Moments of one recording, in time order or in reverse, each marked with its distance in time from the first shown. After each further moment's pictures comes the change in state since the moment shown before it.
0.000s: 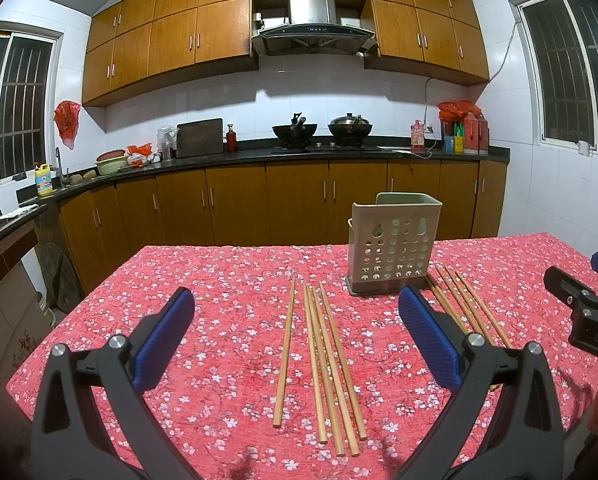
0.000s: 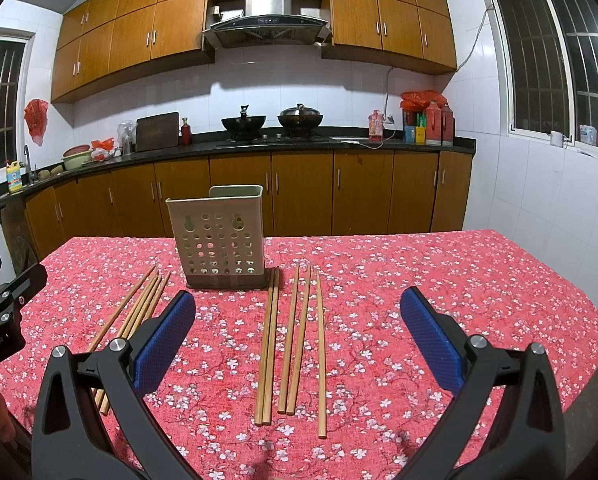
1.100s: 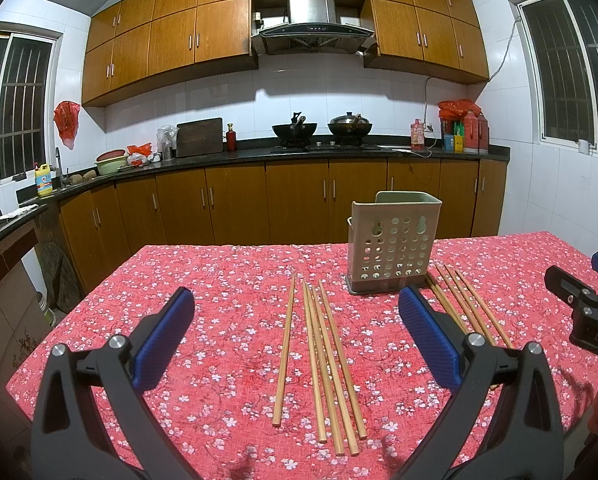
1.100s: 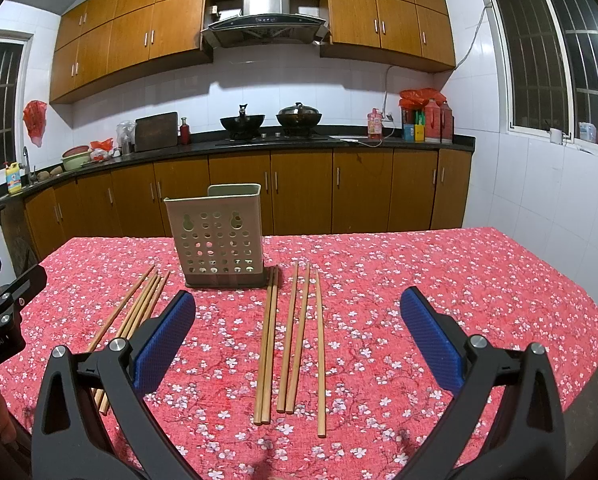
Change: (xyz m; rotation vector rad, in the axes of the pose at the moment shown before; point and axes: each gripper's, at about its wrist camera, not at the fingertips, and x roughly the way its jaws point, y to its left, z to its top) left arm 0.002 -0.003 0.000 0.001 0.002 0.000; right arm 0.000 -0.001 0.000 0.003 0.003 0.001
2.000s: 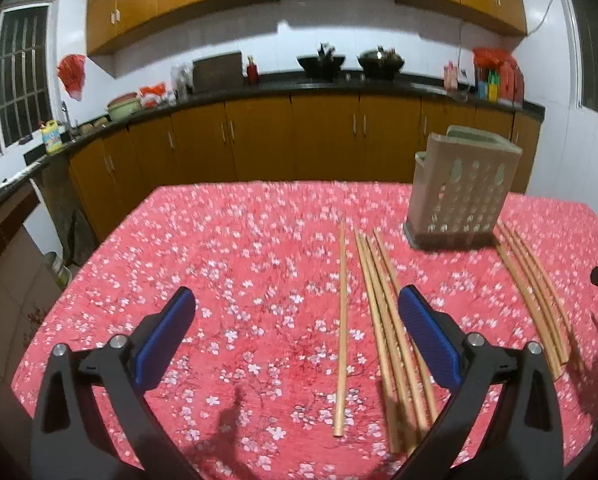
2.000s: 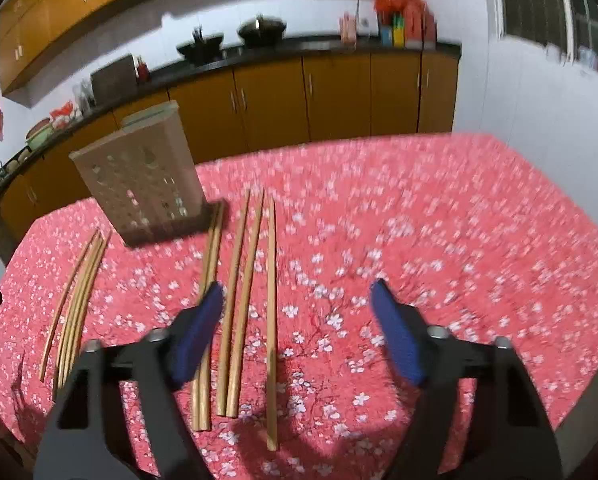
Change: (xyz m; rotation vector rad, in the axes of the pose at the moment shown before) left arm 0.088 0.040 -0.010 -0.018 0.275 0.066; right arm 0.104 -0.056 -0.013 0.146 0.397 -0.022
